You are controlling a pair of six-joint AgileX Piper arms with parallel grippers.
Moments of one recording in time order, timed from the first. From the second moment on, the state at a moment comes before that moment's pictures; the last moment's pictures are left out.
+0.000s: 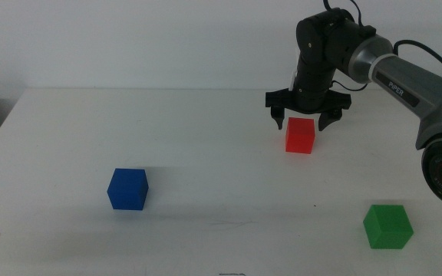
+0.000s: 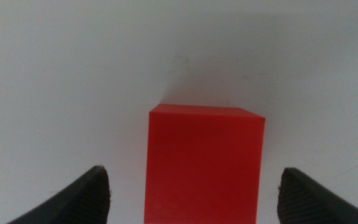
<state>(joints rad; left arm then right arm) 0.02 -0.01 0.03 0.07 0.10 -0.10 0.39 2.37 -2.21 -0.14 1.23 0.50</state>
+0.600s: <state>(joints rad) 0.02 -0.01 0.03 0.07 0.10 -0.10 0.38 2.39 -2.22 -0.13 1.22 0.55</state>
